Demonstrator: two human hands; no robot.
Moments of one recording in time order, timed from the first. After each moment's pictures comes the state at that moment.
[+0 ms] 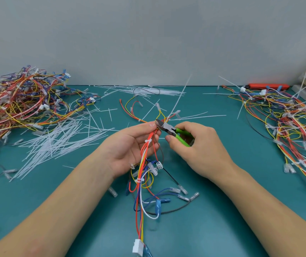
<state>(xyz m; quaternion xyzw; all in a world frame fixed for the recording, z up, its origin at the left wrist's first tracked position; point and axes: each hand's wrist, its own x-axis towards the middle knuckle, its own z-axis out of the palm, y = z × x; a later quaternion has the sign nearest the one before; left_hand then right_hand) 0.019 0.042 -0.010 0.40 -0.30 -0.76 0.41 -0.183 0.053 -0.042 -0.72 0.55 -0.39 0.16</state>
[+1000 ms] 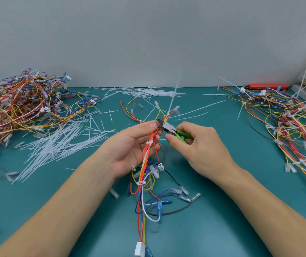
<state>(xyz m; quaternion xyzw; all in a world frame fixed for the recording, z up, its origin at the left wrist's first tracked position) 0.019 0.045 -0.005 0.39 -0.31 -0.76 0.42 -0.182 0.055 -0.040 -0.71 0.57 -0.39 0.17</state>
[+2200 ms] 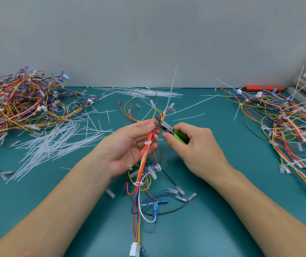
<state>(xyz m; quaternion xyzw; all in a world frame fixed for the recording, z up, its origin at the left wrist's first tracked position) 0.019 0.047 -0.003 0.38 -0.33 -0.75 0.43 -0.179 0.055 -0.042 -0.70 0.55 -0.41 0.19</state>
